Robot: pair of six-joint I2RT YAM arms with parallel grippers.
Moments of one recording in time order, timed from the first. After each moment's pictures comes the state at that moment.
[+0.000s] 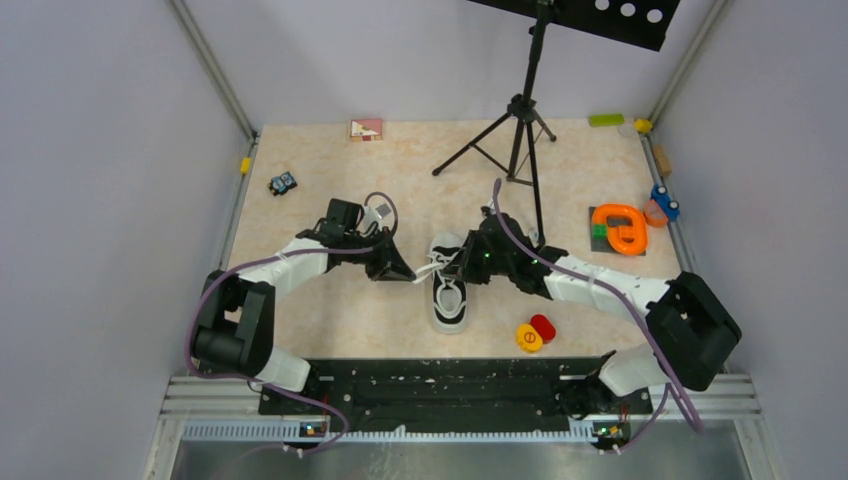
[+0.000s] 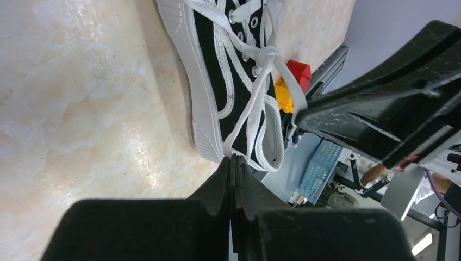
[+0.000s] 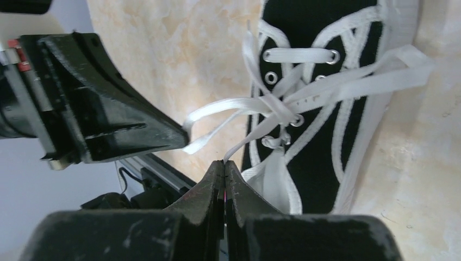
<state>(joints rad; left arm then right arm) -0.30 1.48 0.80 -0.28 0.82 -0.62 0.78 1.42 0.80 -0.05 -0.13 1.04</state>
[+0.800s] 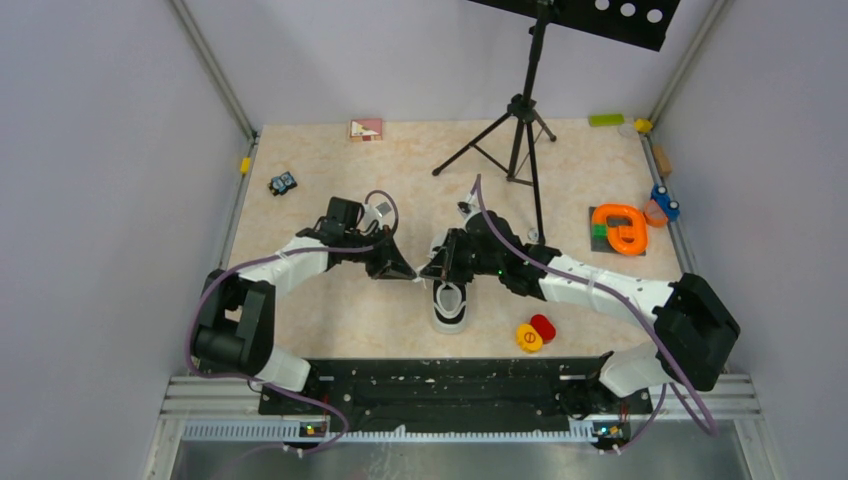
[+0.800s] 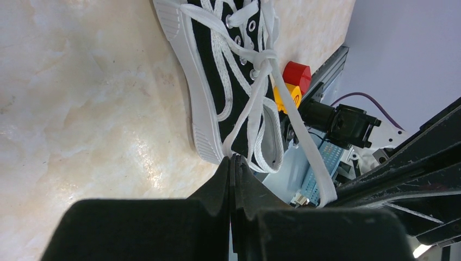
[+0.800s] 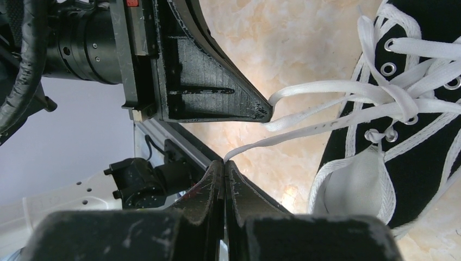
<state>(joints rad) -0.30 1.49 0.82 -0.28 0.82 -0.61 0.89 1.41 0.91 -0.05 -0.16 0.99</state>
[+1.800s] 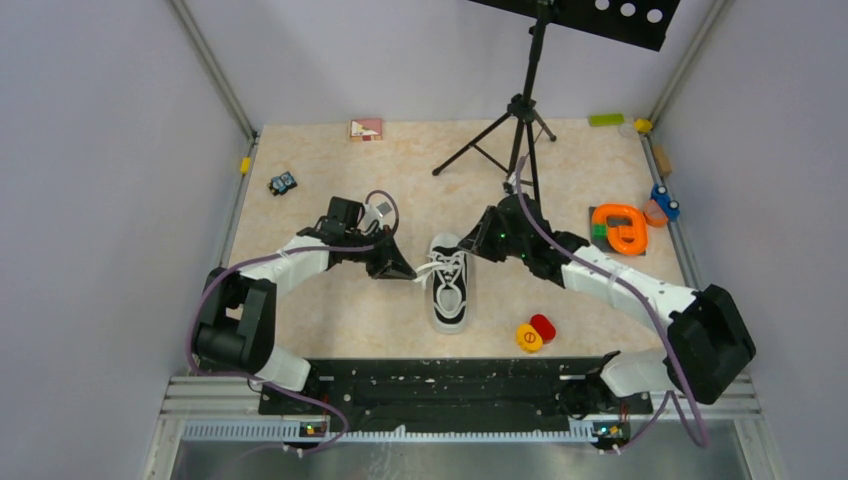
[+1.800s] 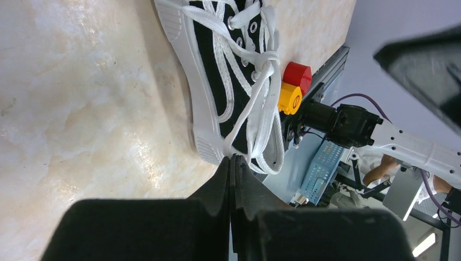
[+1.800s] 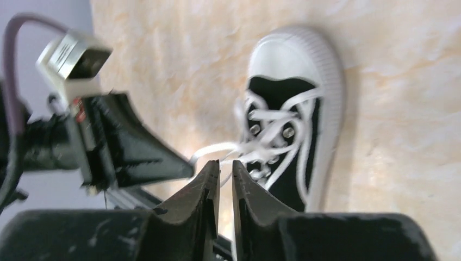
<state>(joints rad) -0.30 1.50 0.82 -0.28 0.82 -0.61 0.73 1.32 0.90 -0.16 -0.02 0.94</state>
